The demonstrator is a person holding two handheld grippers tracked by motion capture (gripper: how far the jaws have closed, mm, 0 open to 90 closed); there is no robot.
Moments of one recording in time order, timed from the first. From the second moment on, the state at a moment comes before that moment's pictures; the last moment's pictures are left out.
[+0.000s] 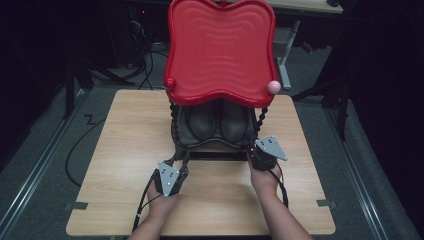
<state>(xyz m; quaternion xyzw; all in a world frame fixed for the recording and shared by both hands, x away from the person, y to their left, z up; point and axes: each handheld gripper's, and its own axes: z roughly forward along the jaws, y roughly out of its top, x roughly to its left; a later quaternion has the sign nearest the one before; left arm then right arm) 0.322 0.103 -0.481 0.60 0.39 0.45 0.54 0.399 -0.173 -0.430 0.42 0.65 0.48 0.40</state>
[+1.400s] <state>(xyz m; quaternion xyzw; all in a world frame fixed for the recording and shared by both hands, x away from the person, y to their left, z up) 0.298 0.118 -0.484 0.64 0.39 0.41 0.52 0.343 -0.240 -0.449 0.42 0.67 0.49 0.35</state>
